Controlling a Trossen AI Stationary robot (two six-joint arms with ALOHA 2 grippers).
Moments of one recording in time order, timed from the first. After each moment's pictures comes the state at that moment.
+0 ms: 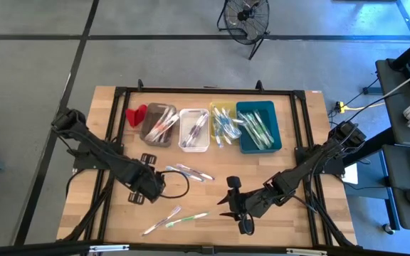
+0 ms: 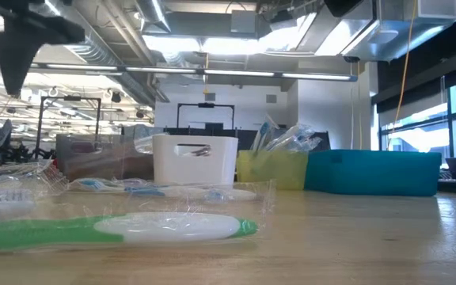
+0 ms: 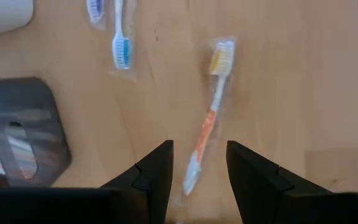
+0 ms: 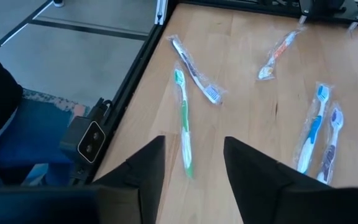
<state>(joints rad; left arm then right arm) -0.58 1.49 1.14 -1.22 -0.16 -0.41 0.65 1.66 1.11 -0.08 0.31 0.25</state>
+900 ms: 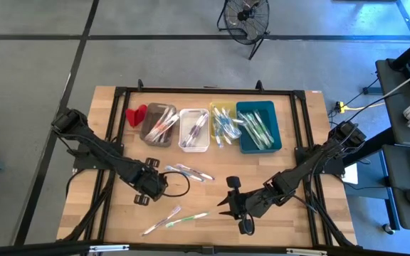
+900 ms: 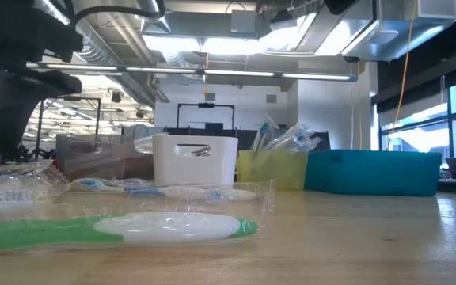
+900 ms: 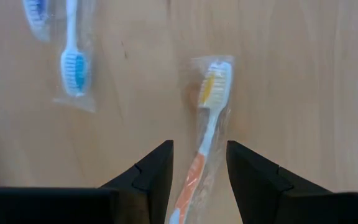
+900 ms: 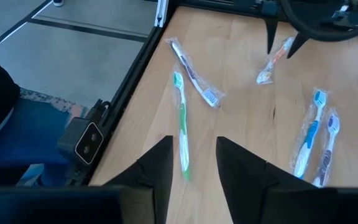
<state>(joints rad) -0.56 1.49 0.88 -0.84 -0.13 -0.41 0.65 1.66 1.11 -0.07 0.32 0.22</state>
